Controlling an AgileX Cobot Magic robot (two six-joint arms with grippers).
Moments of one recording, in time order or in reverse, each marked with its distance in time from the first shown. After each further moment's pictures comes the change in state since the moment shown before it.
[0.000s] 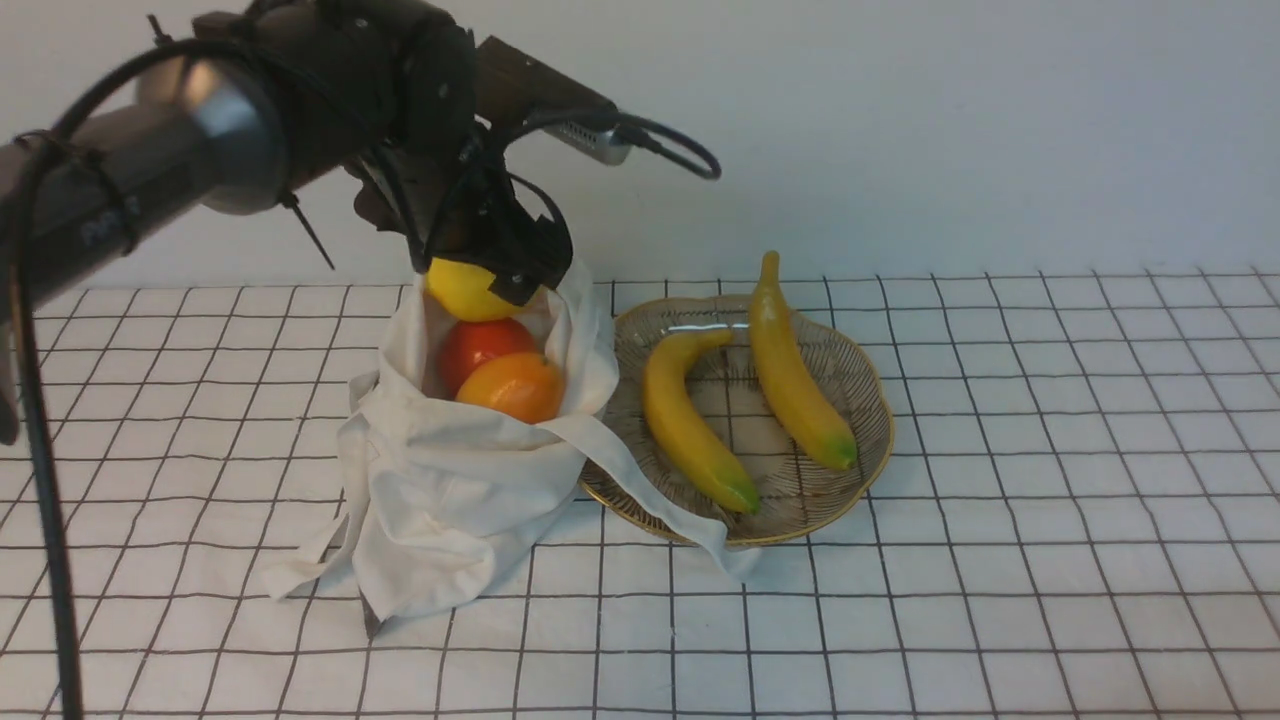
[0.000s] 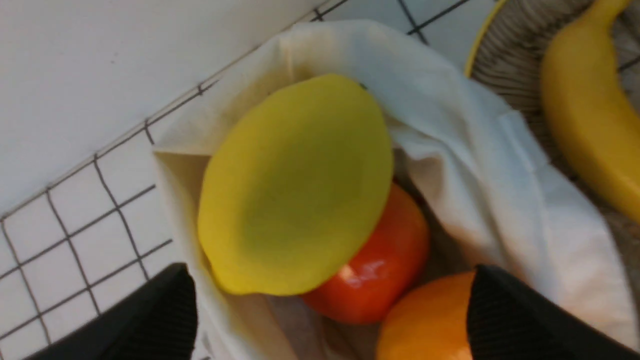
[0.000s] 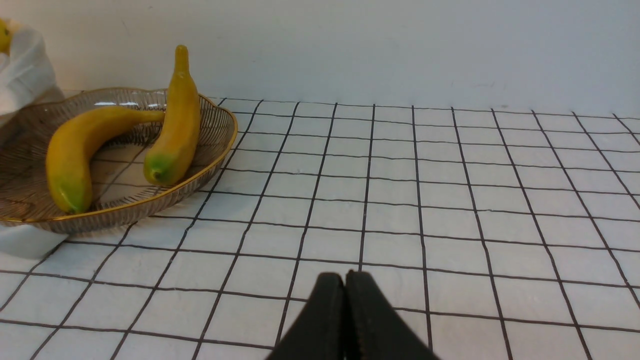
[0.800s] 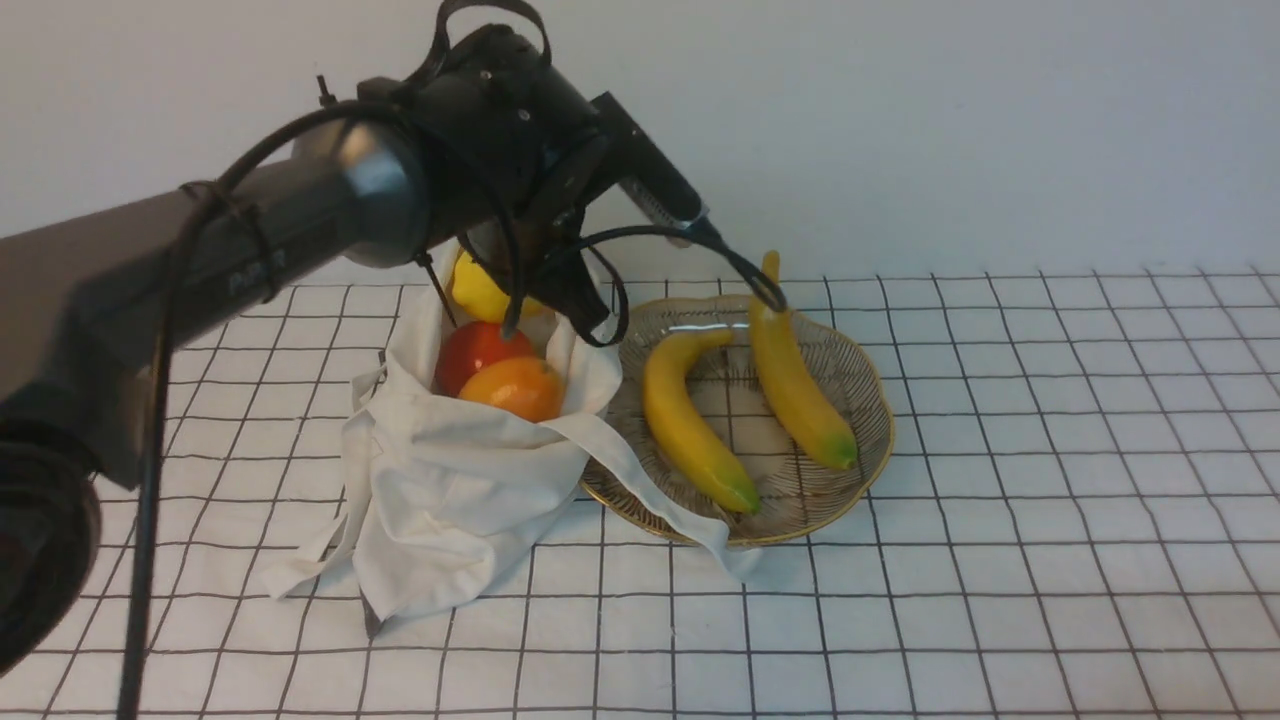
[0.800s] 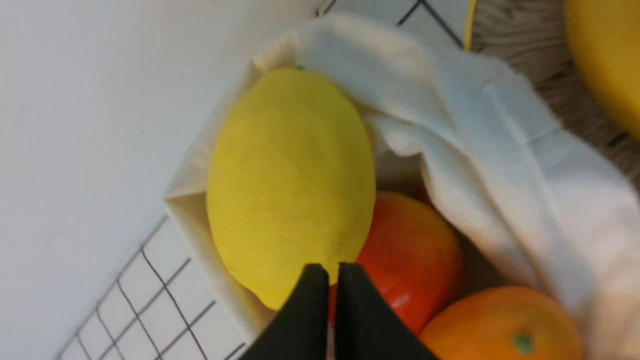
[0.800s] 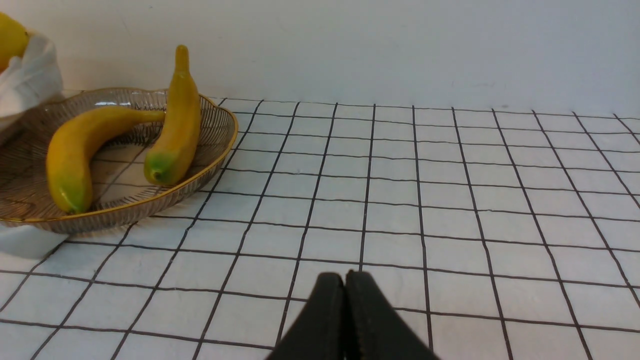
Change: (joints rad) right arm 0.000 0.000 0.000 0.000 0.000 0.000; left arm -0.161 0.014 -0.030 0.280 0.055 0.000
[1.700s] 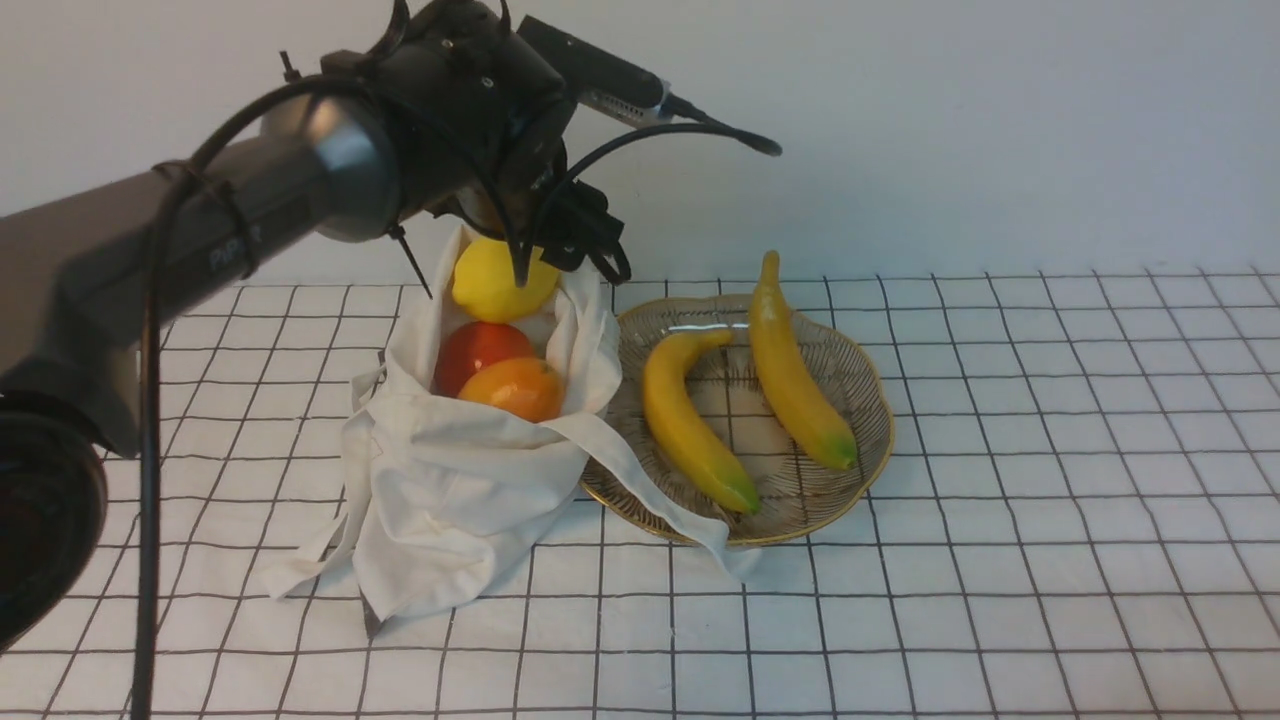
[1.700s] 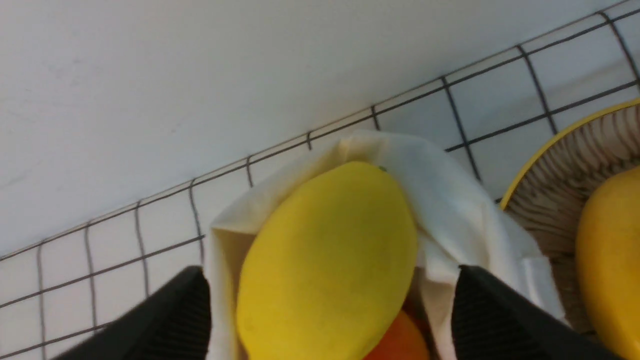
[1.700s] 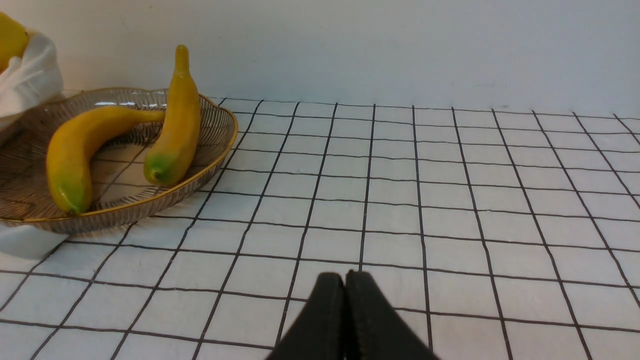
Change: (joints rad) right arm 0.000 0.000 0.000 0.000 0.000 0.000; left arm 0.072 0.056 -0.034 -0.034 -0.129 -0.417
